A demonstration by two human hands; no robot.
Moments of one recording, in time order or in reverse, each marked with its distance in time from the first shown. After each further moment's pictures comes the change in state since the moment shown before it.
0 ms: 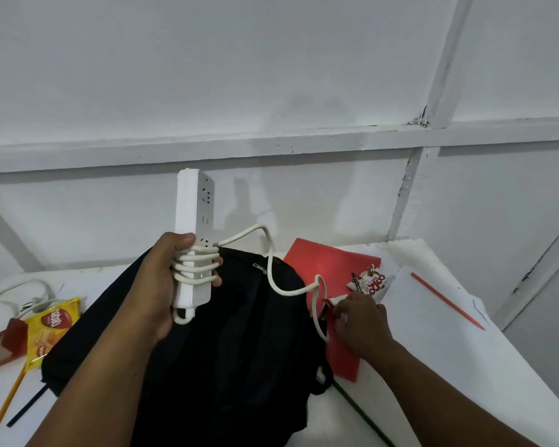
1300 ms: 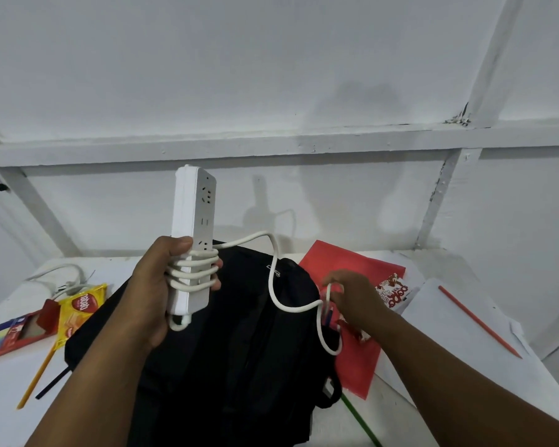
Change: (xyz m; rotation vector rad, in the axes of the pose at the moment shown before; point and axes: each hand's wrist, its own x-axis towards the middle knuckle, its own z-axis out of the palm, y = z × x) left_hand -0.012 0.003 0.003 -0.004 0.099 0.057; right_hand 0.064 -0.023 -0.012 0.336 -0.019 -0.266
